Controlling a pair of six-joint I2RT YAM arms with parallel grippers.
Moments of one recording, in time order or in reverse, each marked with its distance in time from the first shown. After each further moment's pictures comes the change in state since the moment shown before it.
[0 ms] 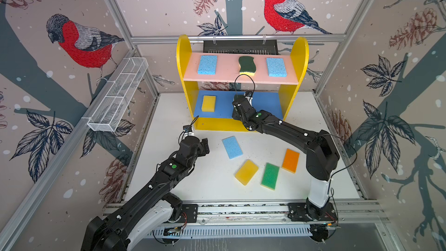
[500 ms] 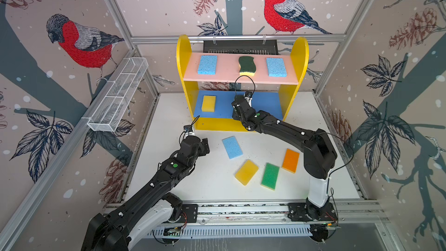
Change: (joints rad) left arm 0.000 0.023 -0.002 0.013 -0.011 0.002; right arm 0.000 0.025 0.002 0.019 0.029 -0.023
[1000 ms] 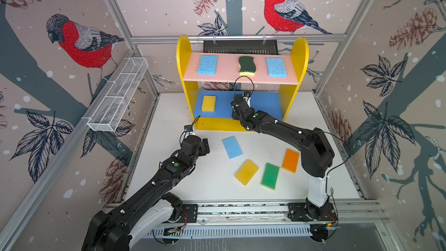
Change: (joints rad) left arm 0.004 0.018 0.000 0.009 -0.003 0.000; right arm -0.007 0.031 0.013 0.025 0.018 -0.031
